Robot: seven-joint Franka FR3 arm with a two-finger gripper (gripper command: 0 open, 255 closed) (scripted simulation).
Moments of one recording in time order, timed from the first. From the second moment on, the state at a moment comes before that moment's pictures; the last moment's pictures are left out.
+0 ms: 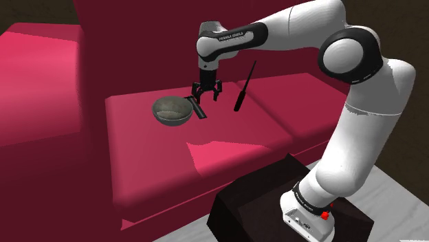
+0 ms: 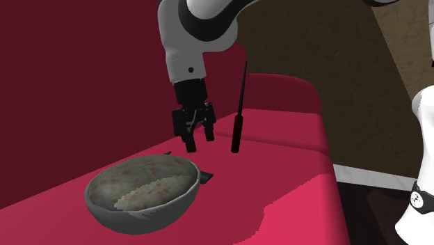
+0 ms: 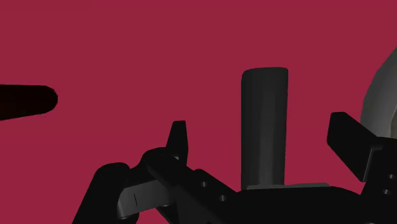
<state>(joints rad) 0.02 0.29 0.13 -1.77 0.05 1.86 0.29</state>
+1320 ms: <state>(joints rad) 0.03 0.50 0.11 -1.60 0.05 1.93 0.33</state>
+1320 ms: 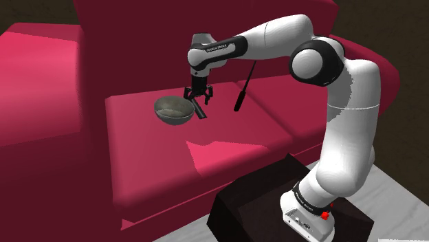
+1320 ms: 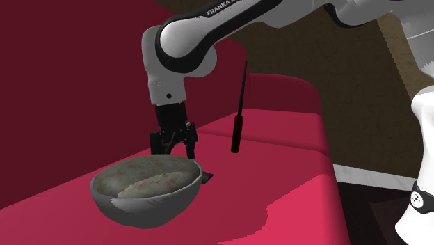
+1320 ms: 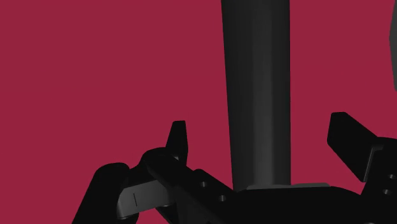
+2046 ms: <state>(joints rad) 0.03 0.50 0.11 -1.61 0.05 1.93 0.33</state>
